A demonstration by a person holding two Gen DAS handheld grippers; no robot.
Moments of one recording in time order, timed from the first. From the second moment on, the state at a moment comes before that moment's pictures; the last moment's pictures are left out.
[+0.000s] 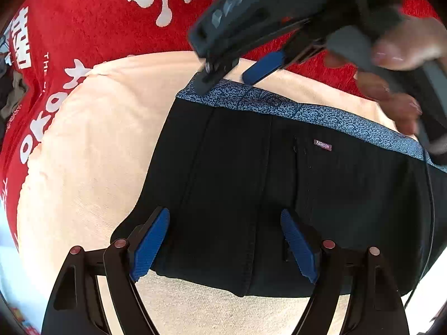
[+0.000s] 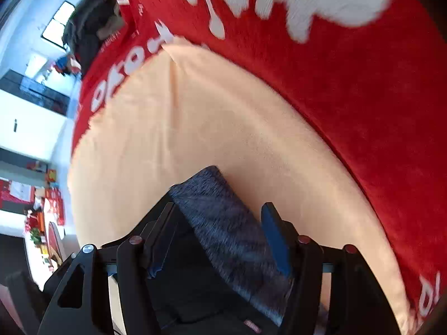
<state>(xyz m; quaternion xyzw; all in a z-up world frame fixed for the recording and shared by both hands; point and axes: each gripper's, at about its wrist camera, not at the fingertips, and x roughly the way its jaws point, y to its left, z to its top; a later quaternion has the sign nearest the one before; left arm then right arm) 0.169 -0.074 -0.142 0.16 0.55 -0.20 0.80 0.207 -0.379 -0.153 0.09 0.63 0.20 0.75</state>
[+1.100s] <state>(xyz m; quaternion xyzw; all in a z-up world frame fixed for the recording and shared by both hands) 0.142 -0.154 -0.119 0.19 0.57 -0.32 0.73 -0.171 -0.534 -0.147 0.53 0.52 -0.04 0.66</state>
